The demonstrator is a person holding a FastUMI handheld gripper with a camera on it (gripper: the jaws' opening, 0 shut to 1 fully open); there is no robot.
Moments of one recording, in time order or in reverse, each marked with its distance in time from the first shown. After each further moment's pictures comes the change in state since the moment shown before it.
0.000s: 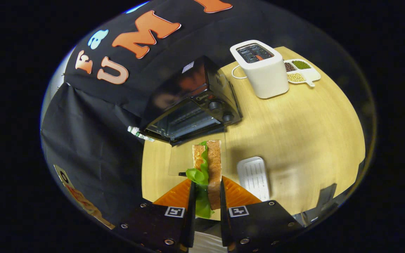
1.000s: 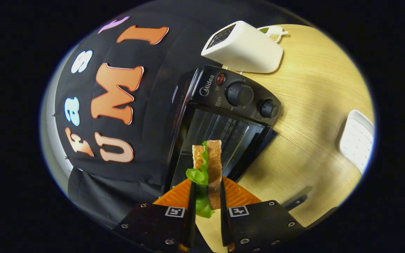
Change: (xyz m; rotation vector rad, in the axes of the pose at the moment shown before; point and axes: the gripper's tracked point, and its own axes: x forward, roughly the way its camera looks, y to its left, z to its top) arm 0.164 0.071 0.059 0.605 -0.497 0.171
